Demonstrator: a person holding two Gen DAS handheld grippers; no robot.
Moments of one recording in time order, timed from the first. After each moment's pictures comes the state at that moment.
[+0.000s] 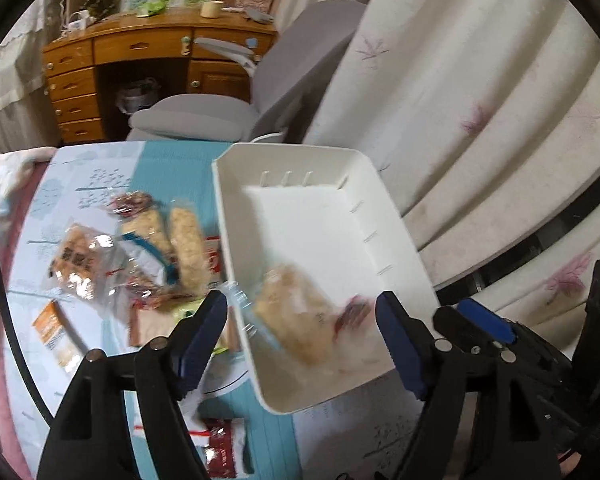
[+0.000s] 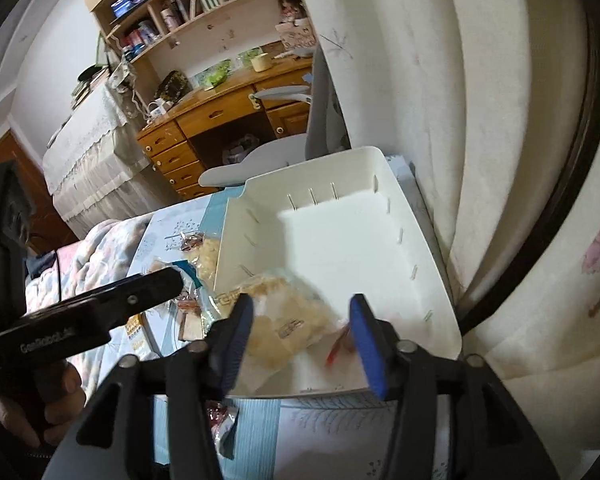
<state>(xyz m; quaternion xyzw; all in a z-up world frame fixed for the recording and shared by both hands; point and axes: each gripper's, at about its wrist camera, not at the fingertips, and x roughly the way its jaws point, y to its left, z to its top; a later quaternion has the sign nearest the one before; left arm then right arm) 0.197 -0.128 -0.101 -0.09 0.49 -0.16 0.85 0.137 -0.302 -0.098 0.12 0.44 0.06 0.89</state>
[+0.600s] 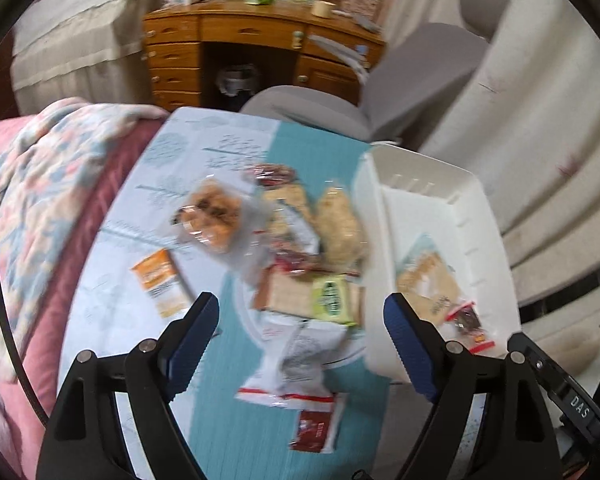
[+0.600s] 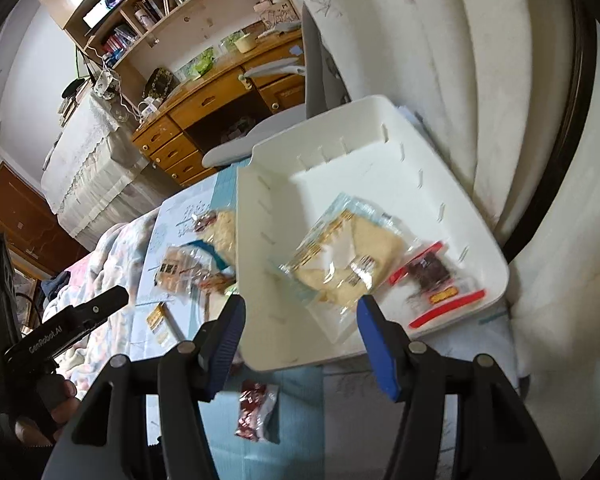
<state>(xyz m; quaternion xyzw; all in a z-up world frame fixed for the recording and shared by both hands) 0.160 -0.011 -0.114 -0.12 0.50 0.00 0.86 0.126 -0.271 -0.121 0.19 0.48 0.05 0.85</state>
